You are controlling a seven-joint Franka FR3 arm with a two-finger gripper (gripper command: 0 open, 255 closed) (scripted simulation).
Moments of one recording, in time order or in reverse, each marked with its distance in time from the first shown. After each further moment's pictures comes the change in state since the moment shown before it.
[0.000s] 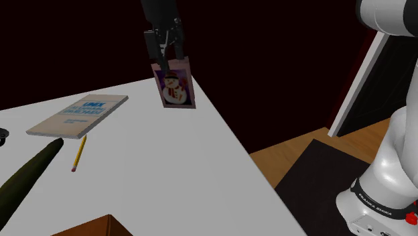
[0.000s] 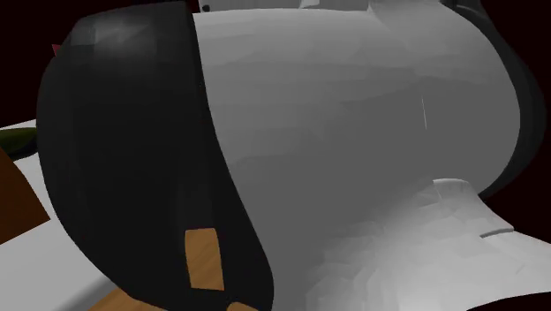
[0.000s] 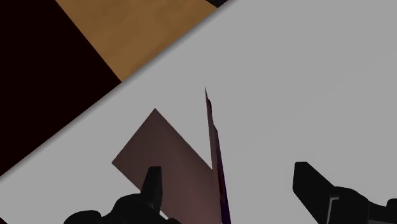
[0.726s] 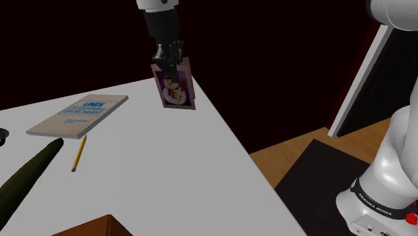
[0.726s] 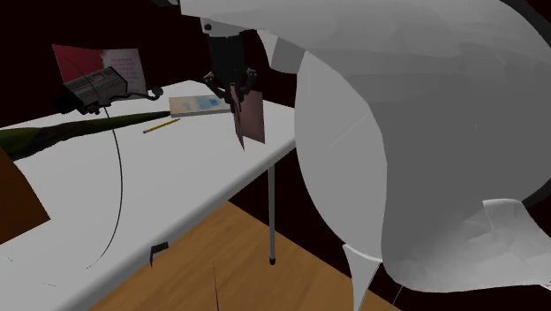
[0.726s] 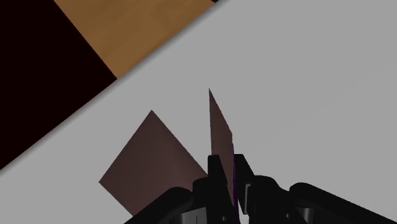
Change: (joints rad) arm -0.014 -0.046 -0.001 -0.147 0.014 0.108 0.000
